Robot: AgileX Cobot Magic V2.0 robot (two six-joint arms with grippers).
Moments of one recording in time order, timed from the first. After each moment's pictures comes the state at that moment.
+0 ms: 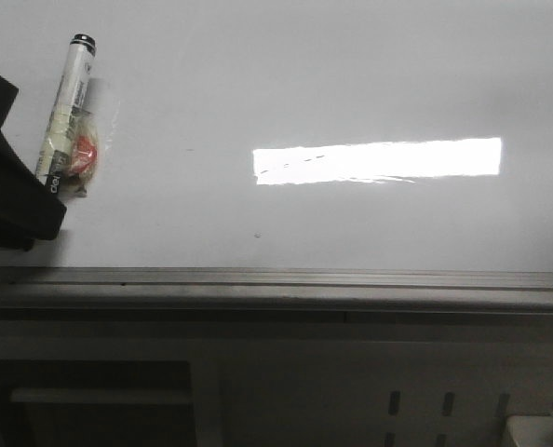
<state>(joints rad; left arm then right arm) -0.39 1.16 -0.58 -0.79 0.44 0.46 0.35 0.56 -0.54 0.24 0.35 -0.06</state>
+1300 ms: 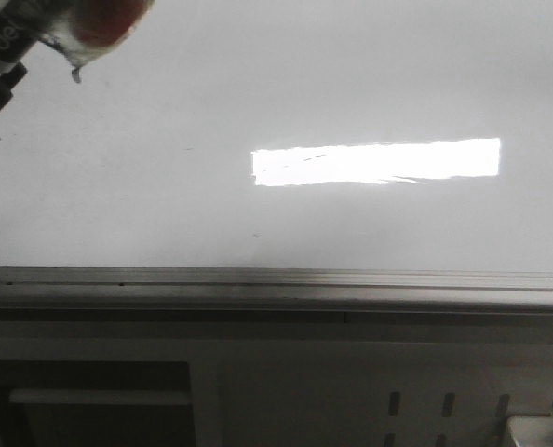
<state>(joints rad) -0.71 0.94 -0.84 -0.38 0.86 0.95 1.03 1.12 -1.04 0.20 0.58 -0.46</state>
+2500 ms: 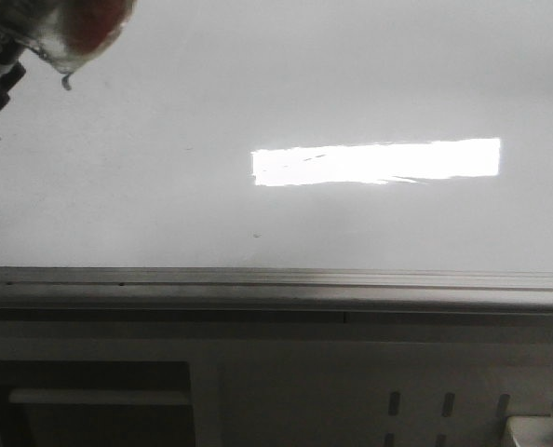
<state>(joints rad) -0.71 0.94 -0.84 -0.36 0.86 0.94 1.03 1.18 -1.04 0.24 0.53 -0.46</state>
